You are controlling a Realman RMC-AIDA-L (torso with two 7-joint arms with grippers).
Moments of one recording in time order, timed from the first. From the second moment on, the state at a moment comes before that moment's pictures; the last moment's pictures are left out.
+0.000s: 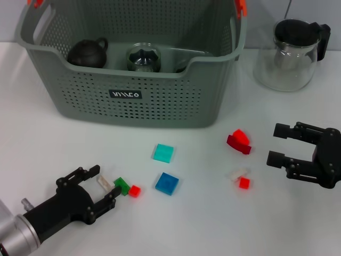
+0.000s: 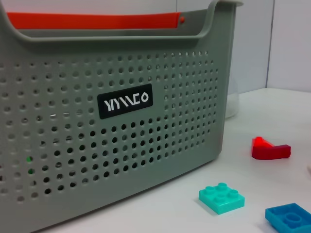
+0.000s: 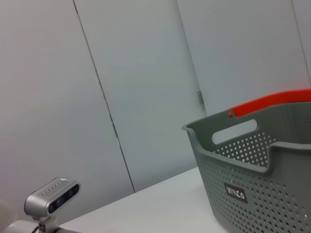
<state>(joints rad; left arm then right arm) -0.27 -2.17 0.22 0.27 2.06 1.35 -0.52 0.43 2.08 -0.48 -0.65 -2.00 -1.84 1.28</state>
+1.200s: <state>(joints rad) -0.30 -2.14 0.14 0.43 2.05 1.80 -0.90 0.43 2.08 -0.48 -0.65 -2.00 -1.85 1.28</state>
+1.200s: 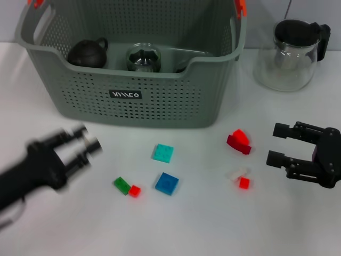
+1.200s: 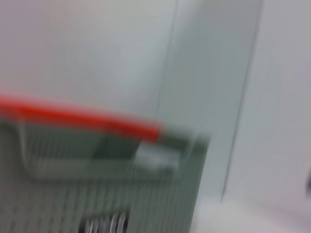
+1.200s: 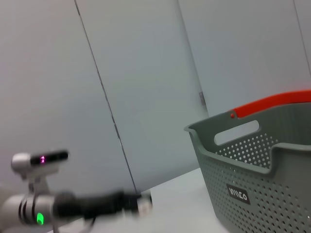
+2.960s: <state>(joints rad) -0.28 -2.16 0.51 0.70 1.79 1.75 -1.00 0.44 2.08 -0.48 -0.63 -2.00 -1.85 1.27</state>
